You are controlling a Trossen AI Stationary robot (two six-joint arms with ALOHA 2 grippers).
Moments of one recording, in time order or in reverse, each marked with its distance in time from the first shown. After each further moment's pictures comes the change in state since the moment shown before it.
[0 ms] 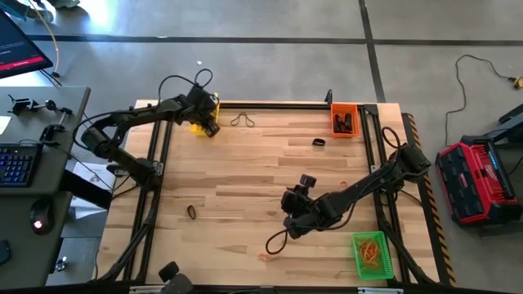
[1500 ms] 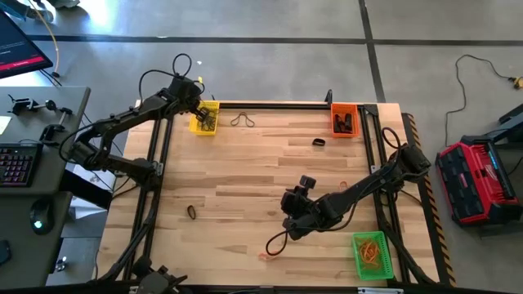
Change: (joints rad) left arm 0.112 -0.173 0.001 0.032 -0.185 -0.021; right arm 0.007 0.000 0.000 0.022 0.000 0.018
